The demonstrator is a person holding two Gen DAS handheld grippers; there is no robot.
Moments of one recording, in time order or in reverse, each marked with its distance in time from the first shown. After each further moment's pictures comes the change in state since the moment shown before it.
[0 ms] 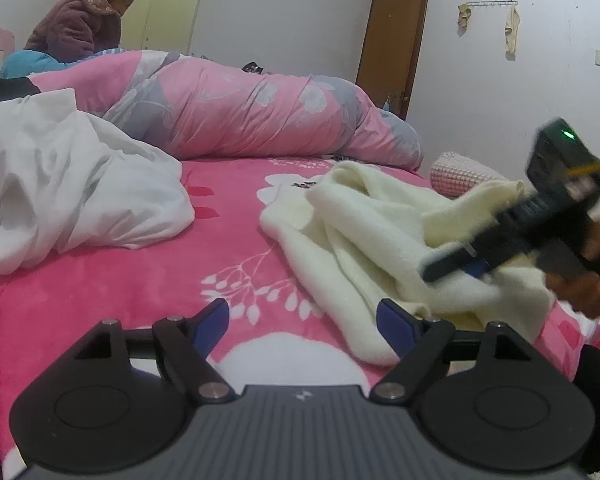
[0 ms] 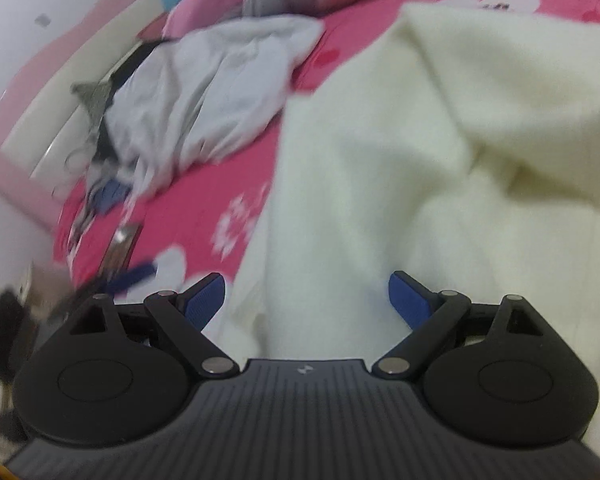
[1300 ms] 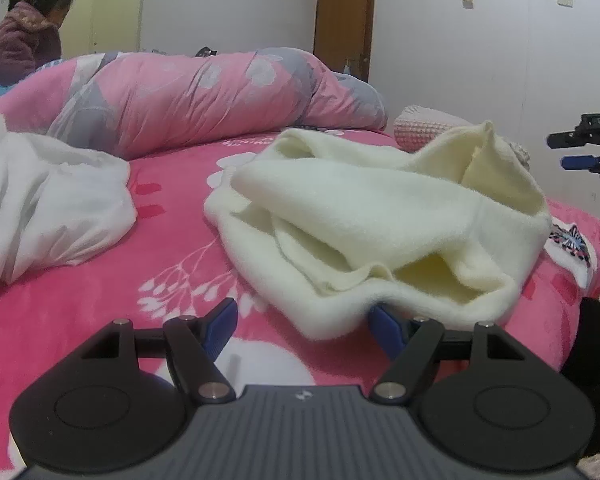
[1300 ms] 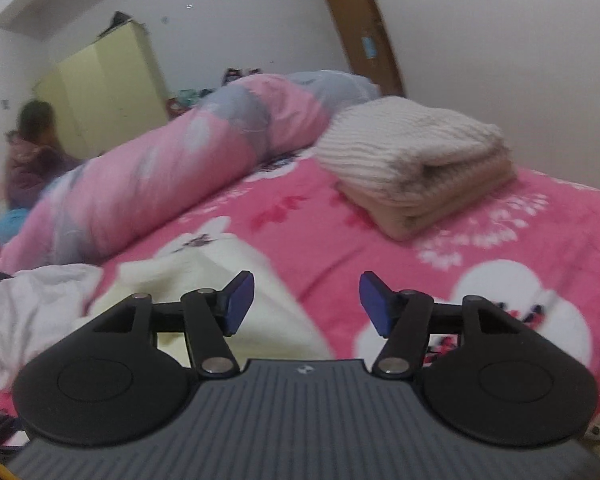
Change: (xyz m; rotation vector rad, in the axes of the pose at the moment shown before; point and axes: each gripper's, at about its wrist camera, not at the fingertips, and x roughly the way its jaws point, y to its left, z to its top) left arm 0.030 -0.041 0.001 0.148 0.086 -0.051; right arm -0.209 -0.070 -0.098 0.255 -0.748 -0.579
